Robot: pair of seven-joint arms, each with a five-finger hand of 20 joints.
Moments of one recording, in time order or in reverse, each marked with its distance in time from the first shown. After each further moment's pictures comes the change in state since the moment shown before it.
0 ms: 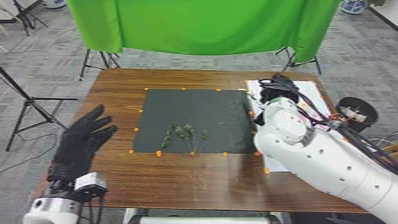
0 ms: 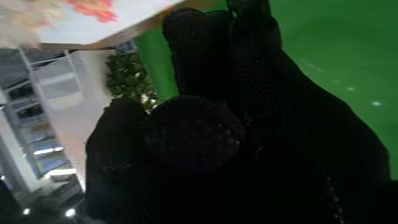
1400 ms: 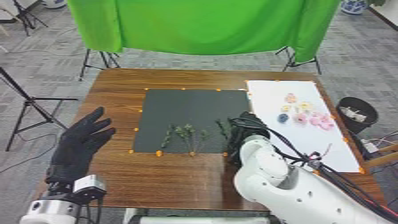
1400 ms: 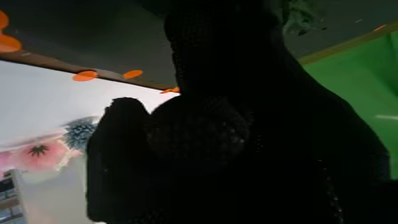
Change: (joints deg) left arm 1.6 -0.3 -1.3 -0.6 1.6 0.4 -1.6; right arm -14.4 -4.3 1.1 -10.0 0.9 -4.5 0.6
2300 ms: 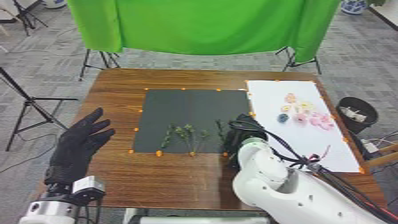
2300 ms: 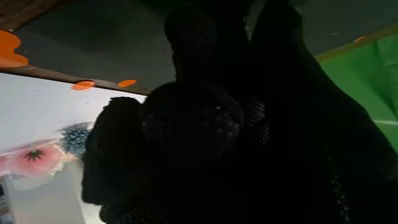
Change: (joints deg) left arm 1.1 0.1 -0.8 0.0 -0.1 0.0 0.4; right arm -1.0 -0.1 0.0 -1.7 0.0 -1.0 -0.1
